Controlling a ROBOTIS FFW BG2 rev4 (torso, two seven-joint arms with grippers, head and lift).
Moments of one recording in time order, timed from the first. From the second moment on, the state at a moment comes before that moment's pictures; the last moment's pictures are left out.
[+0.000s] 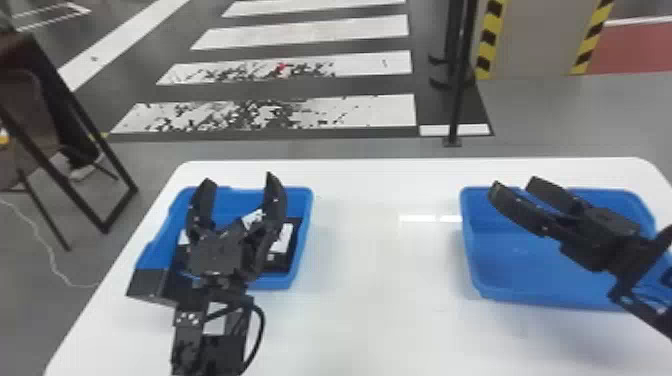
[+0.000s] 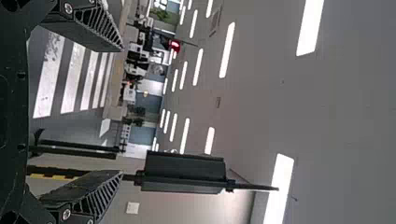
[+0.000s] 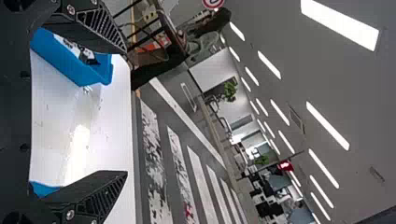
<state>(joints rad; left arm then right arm) 0.27 0.08 -0.02 -1.66 0.27 -0.60 -0.06 0.11 -0.27 -0.03 -1.89 -0.66 0.47 0.52</state>
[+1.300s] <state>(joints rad) 0.71 0.05 0.04 -2.29 0.06 -0.12 0.02 0.64 -0.15 -0.19 -2.38 -0.27 0.28 0.29</state>
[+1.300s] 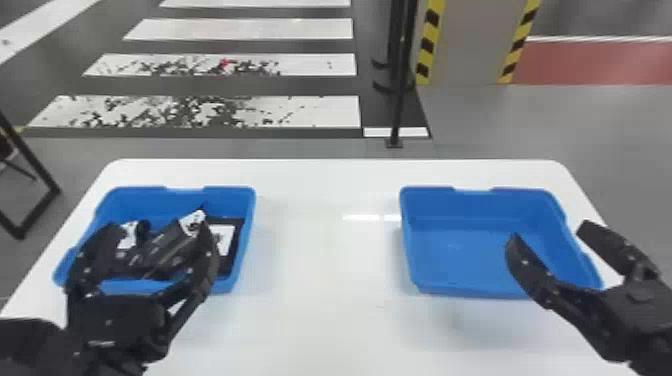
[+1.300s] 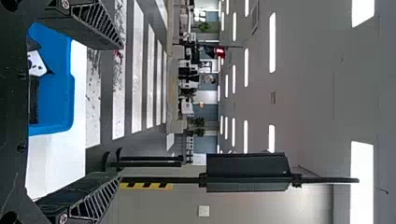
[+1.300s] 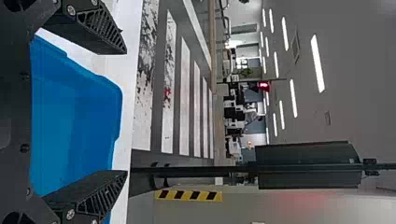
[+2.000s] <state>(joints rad) 0.70 0.06 0.01 -2.29 0.10 -0.11 0.02 0.64 -0.15 -0.19 -2.38 -0.28 0.26 0.28</state>
